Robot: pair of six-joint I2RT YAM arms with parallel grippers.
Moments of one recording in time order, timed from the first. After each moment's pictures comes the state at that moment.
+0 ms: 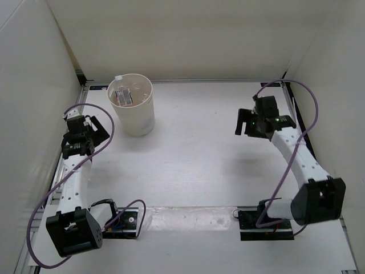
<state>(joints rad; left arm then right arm) 0.23 1.04 0.83 -0.48 -0.12 -0.35 0.19 1.35 1.16 -0.74 -0.02 0.28</state>
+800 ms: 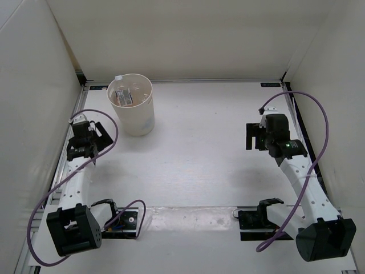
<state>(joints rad) 0.21 1.05 0.73 -0.42 -0.12 -0.33 0.18 0.98 0.88 -0.67 0.10 0.02</state>
